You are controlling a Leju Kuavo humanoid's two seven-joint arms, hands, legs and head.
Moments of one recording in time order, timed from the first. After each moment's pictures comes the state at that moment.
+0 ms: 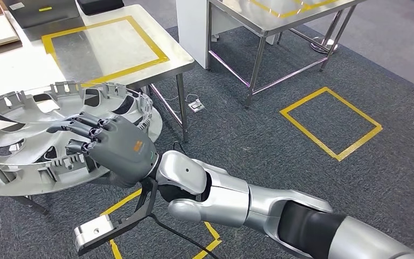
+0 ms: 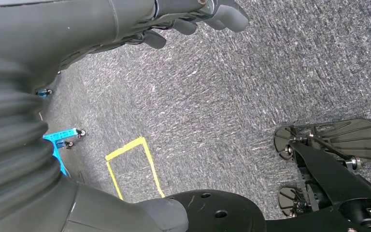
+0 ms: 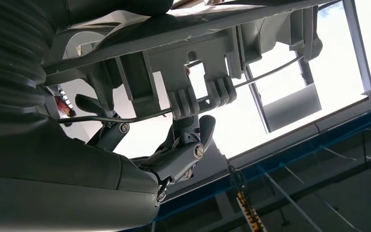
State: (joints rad) left arm -0.06 -0.09 0.91 -0.20 -1.12 0.03 0.06; right arm -0.66 -0.03 0.93 -1.49 0.92 -0.06 0.05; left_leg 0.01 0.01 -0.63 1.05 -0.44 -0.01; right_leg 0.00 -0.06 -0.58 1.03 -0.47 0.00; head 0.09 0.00
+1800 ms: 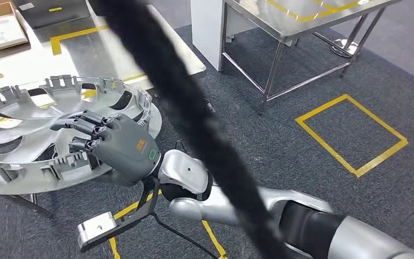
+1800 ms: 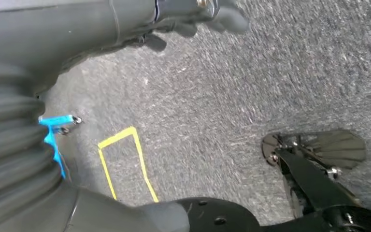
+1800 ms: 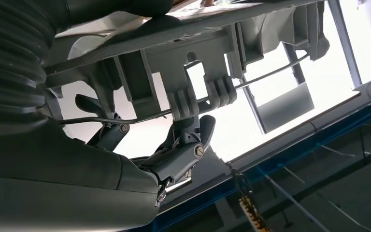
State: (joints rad) left arm -0.06 -0.09 0.92 -0.20 -1.13 0.04 0.06; right arm -0.65 -0.04 0.91 -1.50 0.92 -0.08 0.05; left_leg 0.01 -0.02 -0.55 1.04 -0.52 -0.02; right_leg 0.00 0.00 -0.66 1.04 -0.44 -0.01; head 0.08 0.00
